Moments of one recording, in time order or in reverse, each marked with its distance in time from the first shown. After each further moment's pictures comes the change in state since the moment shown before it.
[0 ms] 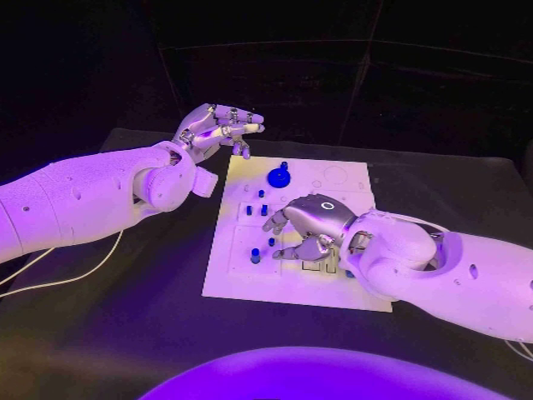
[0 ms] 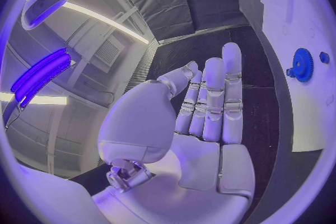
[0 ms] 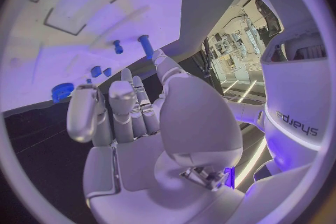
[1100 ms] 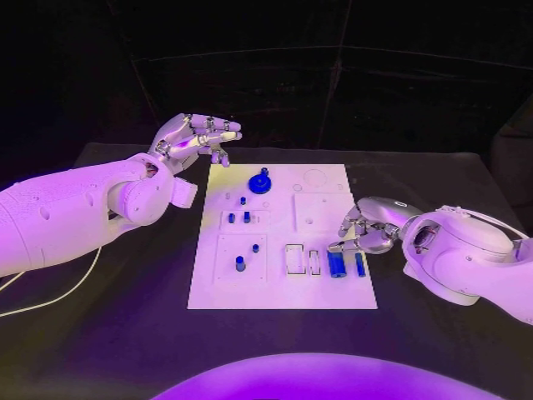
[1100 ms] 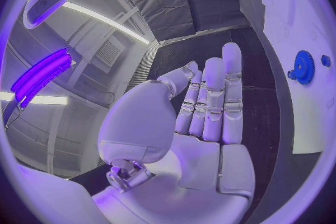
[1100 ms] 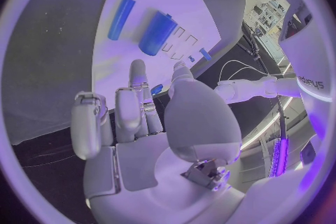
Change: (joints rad) left arm 0.000 -0.010 0.000 0.011 0.000 0.000 0.000; left_hand 0.000 0.000 -0.003 -0.003 0.000 0.000 0.000 0.000 0.000 0.000 0.000 0.000 0.000 0.000 0.000 0.000 -0.001 0.000 0.000 0.000 0.000 -0.001; right arm 0.009 -0.325 0.002 0.118 0.214 0.075 -0.325; right_hand -0.139 0.046 -0.316 0.233 0.064 0.114 -0.057 0.159 0.040 0.170 -0.068 0.529 0.531 0.013 -0.059 0.159 0.212 -0.016 0.075 -0.050 0.120 0.062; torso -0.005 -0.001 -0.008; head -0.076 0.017
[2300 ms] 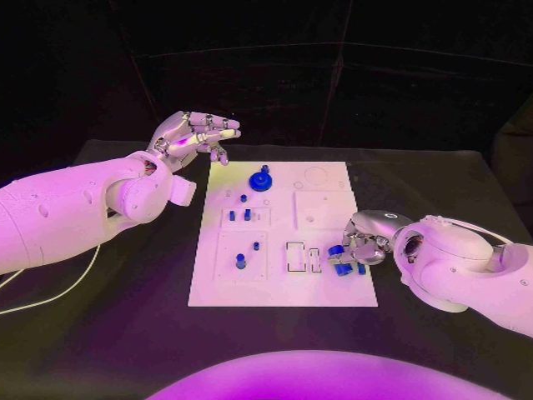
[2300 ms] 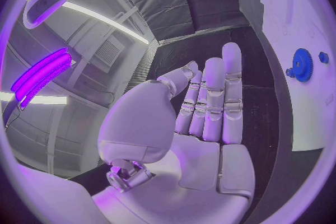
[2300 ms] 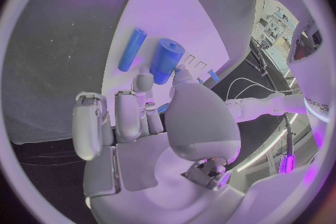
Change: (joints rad) left arm 0.000 -0.003 -0.001 -0.003 0.000 0.003 -0.001; left_hand 0.000 0.000 0.000 0.000 0.000 0.000 0.000 0.000 0.000 0.000 0.000 0.000 0.000 0.000 0.000 0.000 0.000 0.000 0.000 0.000 0.000 0.000; right arm -0.045 0.042 0.002 -0.022 -0.081 0.086 -0.089; right_hand -0.026 0.037 -0.014 -0.003 0.021 0.018 -0.024 0.079 0.040 0.067 -0.020 0.219 0.295 0.000 -0.007 0.047 0.074 0.000 0.000 -0.007 0.015 0.000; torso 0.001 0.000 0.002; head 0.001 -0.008
